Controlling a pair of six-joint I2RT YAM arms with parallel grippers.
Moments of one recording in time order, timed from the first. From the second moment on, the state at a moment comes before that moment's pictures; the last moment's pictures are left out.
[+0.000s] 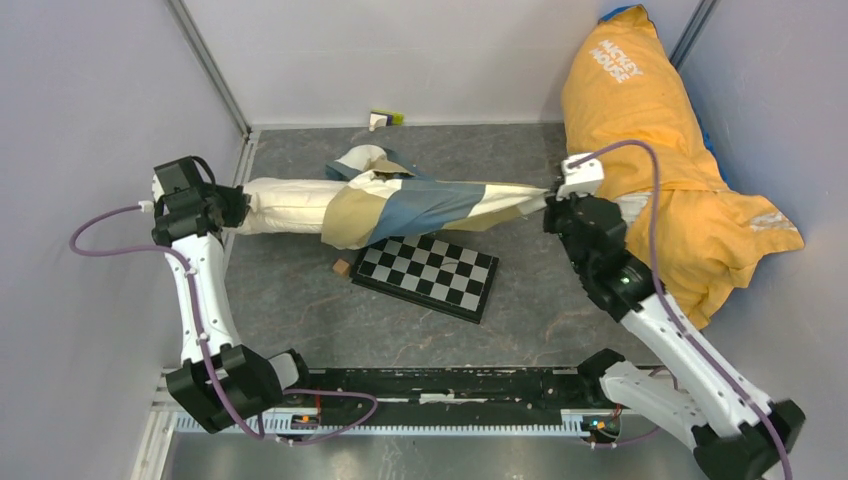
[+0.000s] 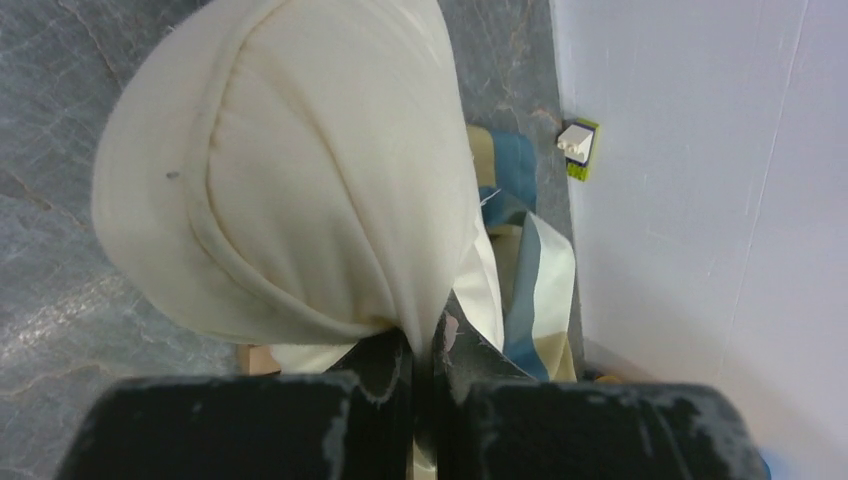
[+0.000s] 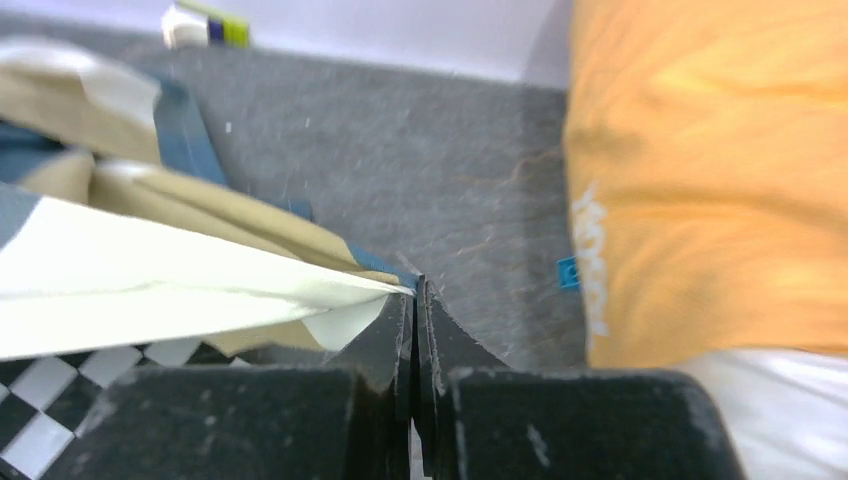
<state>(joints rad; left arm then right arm) 0.43 1.19 1.23 -0.73 0.07 -1.01 0.53 0.91 0.84 -0.15 0.39 0.01</state>
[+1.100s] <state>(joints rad) 0.52 1.14 1.15 -0.68 -0.02 -1.02 0.48 0.66 1.08 -0.35 0.55 -0.03</state>
